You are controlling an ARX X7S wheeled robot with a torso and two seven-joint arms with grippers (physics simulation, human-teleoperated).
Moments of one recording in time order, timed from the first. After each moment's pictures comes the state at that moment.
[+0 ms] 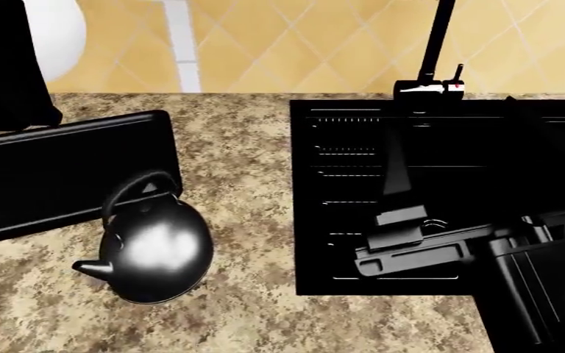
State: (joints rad) left arm -1.03 -0.51 -0.59 0.77 -1.76 -1.48 -0.94; right arm 0.95 0.35 0.24 -1.05 2.10 1.51 1.56
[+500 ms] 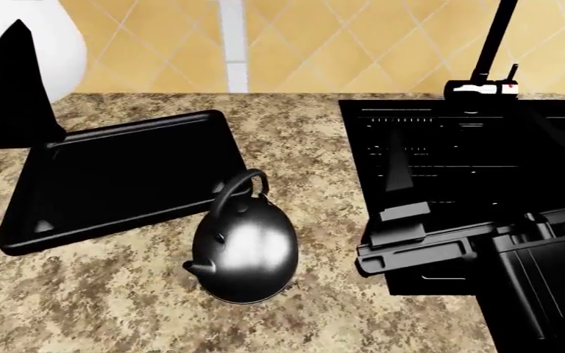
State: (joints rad) left arm -0.93 -0.50 -0.63 0.80 -1.65 -1.46 -0.84; right arm 0.95 0.35 0.25 -1.04 2.10 1.50 1.56
